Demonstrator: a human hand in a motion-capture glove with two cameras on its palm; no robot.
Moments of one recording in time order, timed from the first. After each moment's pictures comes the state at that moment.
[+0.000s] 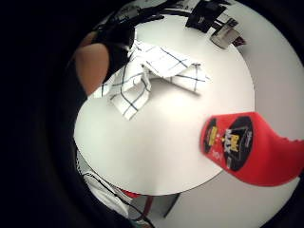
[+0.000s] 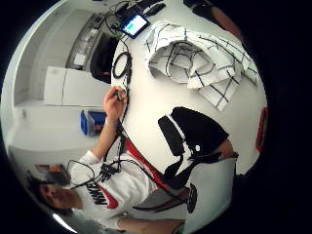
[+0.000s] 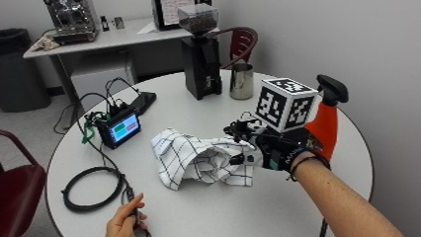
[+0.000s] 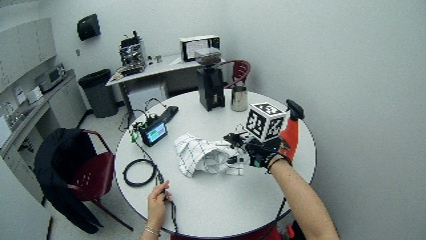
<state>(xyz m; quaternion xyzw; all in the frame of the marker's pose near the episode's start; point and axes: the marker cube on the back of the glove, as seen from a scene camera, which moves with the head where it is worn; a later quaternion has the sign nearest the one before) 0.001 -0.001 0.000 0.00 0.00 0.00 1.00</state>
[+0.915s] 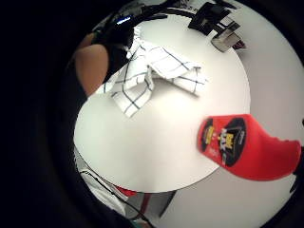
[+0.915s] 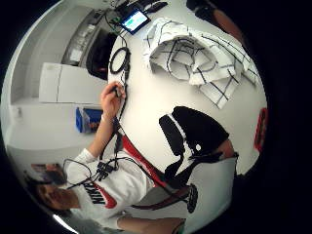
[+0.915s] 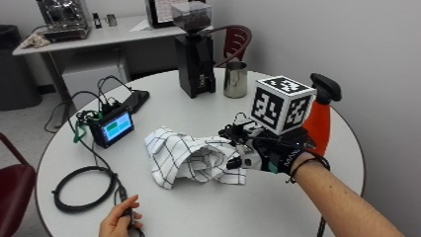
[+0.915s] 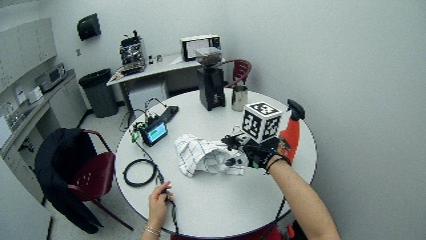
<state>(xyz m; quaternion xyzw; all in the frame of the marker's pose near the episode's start) -0.019 0.007 -0.008 0.01 0.02 -0.03 1.00</state>
